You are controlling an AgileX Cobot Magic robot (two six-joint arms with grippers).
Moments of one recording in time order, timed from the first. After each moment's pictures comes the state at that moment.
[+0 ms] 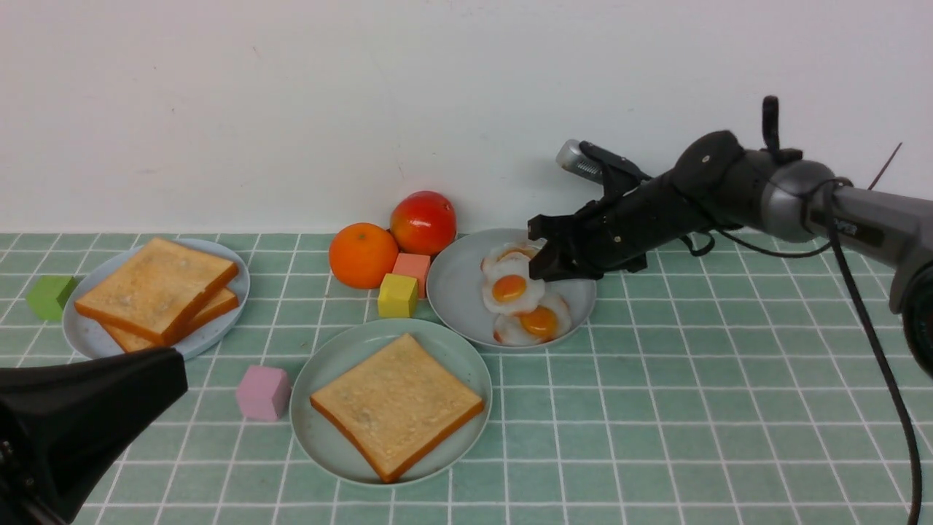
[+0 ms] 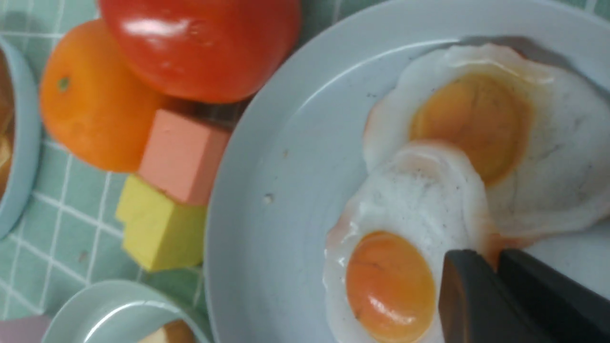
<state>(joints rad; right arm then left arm) 0.22 2.34 -1.89 0.82 0.72 -0.38 -0.68 0.49 -0.51 0.20 0.26 -0.35</state>
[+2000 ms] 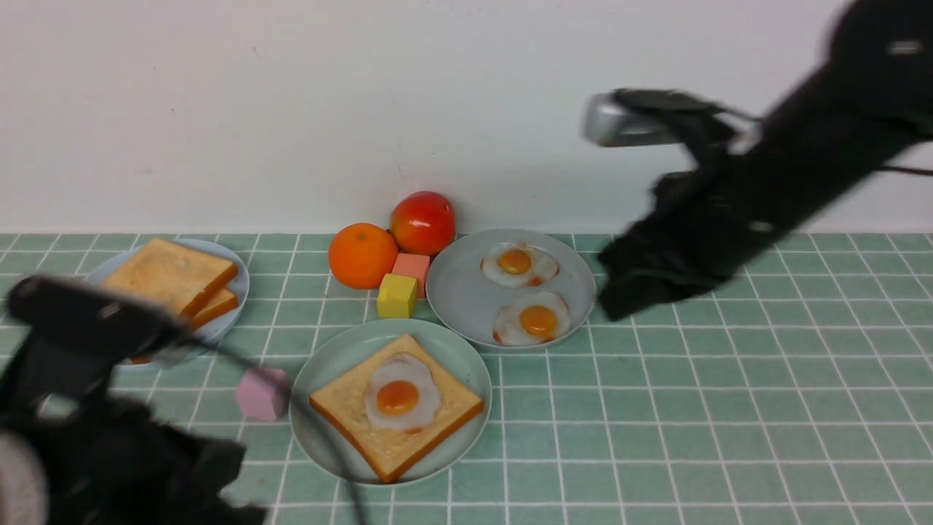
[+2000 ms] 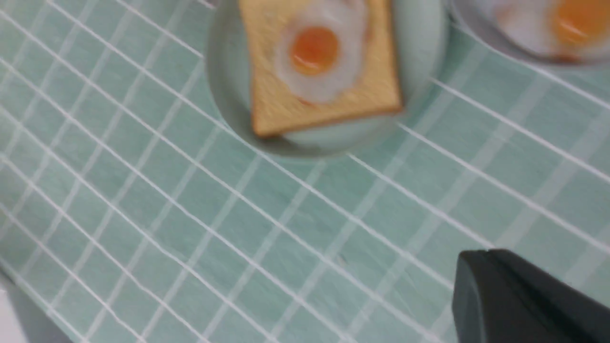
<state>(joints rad) 0.39 1.51 -1.34 0.42 1.01 -0.24 -0.68 0.95 -0.67 0.29 0.59 -0.47</state>
